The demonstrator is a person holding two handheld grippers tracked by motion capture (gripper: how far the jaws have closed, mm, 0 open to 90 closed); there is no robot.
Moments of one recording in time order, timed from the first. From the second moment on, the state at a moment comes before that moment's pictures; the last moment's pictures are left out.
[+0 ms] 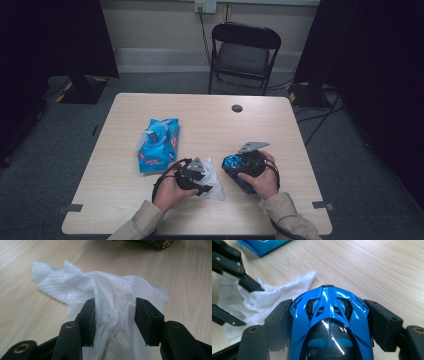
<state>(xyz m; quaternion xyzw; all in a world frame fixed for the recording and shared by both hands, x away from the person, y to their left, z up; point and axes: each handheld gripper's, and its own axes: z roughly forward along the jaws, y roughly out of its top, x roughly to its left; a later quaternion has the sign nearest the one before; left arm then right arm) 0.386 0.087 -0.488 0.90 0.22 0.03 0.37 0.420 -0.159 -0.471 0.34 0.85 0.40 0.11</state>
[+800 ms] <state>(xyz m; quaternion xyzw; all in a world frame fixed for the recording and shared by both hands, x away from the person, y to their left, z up) 0.384 0.081 -0.494 0.90 0.21 0.04 0.38 0.425 -0.152 -0.482 0.33 0.87 0.35 0.12</state>
